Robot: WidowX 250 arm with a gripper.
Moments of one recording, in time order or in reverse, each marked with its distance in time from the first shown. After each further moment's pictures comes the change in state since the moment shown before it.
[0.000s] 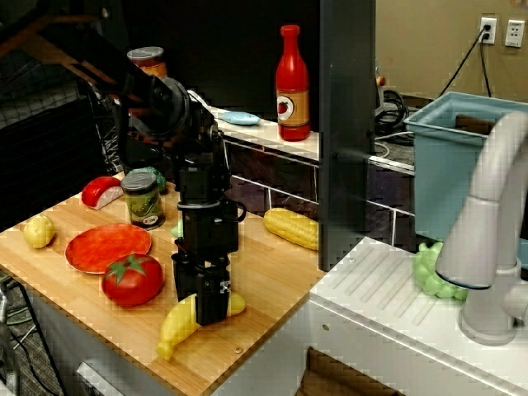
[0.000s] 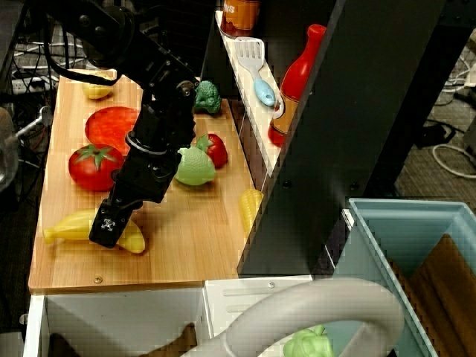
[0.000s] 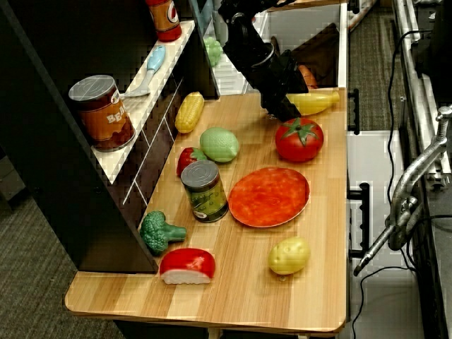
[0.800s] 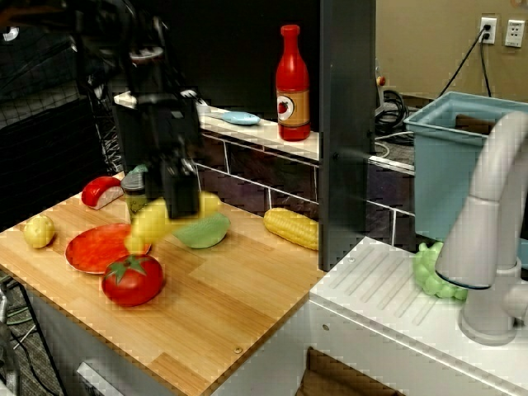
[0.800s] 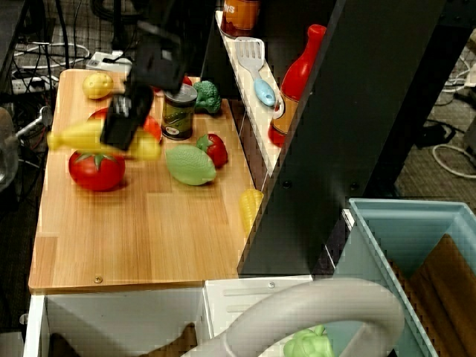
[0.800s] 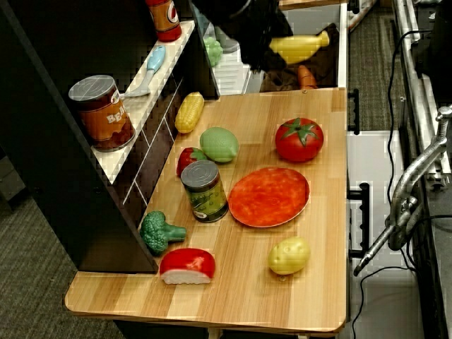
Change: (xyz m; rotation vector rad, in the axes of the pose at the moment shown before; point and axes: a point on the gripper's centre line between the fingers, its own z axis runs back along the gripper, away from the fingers) arm -0.031 0.001 0.108 -0.231 -0.083 -0.008
